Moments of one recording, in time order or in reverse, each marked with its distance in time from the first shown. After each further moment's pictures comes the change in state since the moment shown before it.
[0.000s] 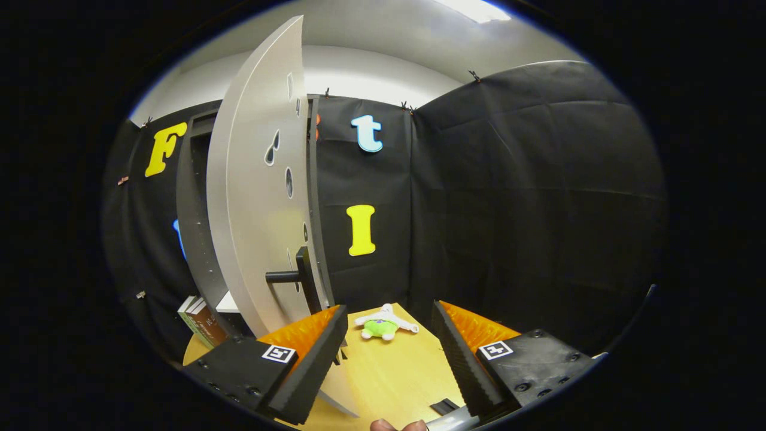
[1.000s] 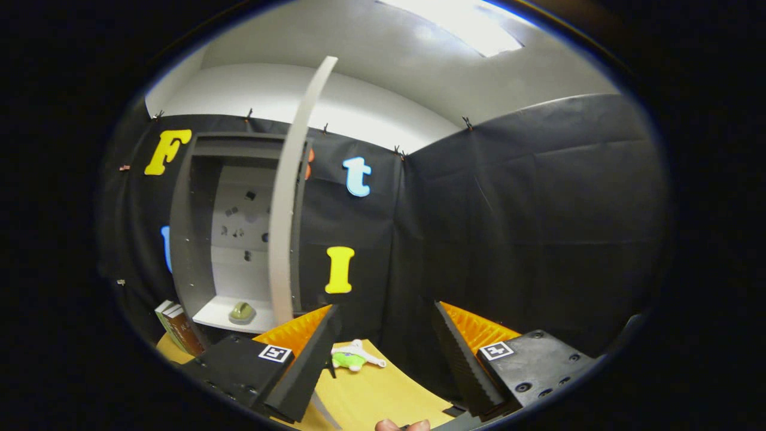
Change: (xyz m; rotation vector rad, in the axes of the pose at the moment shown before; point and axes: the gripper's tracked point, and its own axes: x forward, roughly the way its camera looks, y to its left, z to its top) arm -0.003 -0.070 0.057 -0.103 -0.191 -0.128
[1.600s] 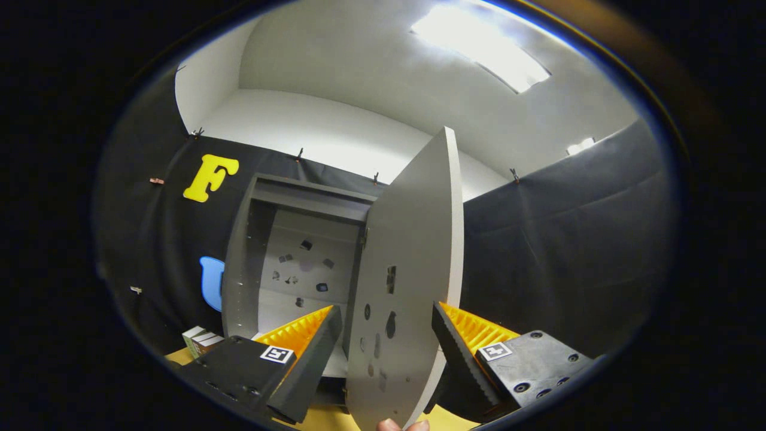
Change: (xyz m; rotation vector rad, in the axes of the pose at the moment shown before) arm -0.066 0.140 0.104 0.001 -0.261 0.227
